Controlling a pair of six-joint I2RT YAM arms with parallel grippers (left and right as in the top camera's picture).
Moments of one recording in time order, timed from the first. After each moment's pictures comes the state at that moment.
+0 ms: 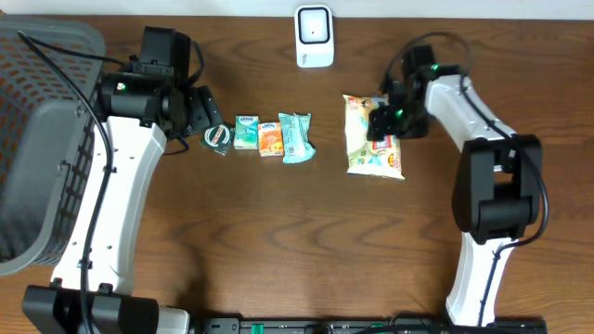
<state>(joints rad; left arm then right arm) -0.13 1.58 1.61 -1.23 -0.19 -0.49 0.14 2.19 1.63 -0.92 -0.25 -0.01</state>
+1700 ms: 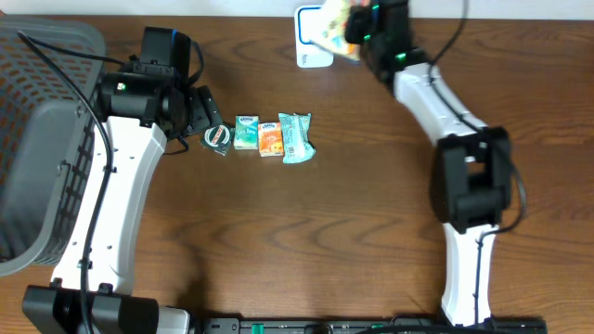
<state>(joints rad) -0.13 1.58 1.61 -1.23 -0.19 -0.49 0.21 2.28 1.89 -0.06 -0.05 0.35</state>
